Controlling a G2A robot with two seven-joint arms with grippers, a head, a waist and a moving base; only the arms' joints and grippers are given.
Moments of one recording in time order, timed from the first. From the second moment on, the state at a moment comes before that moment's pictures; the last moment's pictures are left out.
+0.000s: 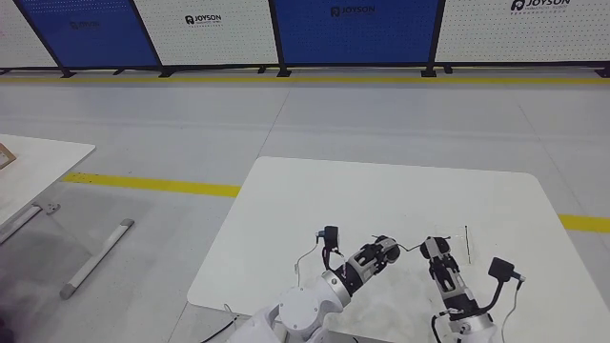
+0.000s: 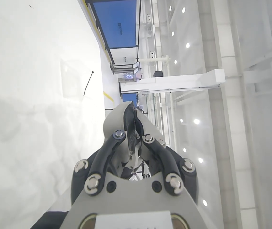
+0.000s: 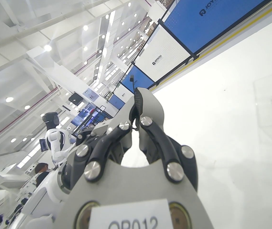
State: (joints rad) left arm 1.44 -1.31 -0.91 -1.65 -0.31 -0.08 -0.10; right arm -1.67 -1.21 1.22 -1.71 -0.41 -0.34 -0.14
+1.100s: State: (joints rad) left arm 1.42 -1.32 -0.88 -1.64 -0.25 -0.04 -0.08; right arm -1.68 -1.23 1.23 -1.72 -0.44 -0.33 -0.14
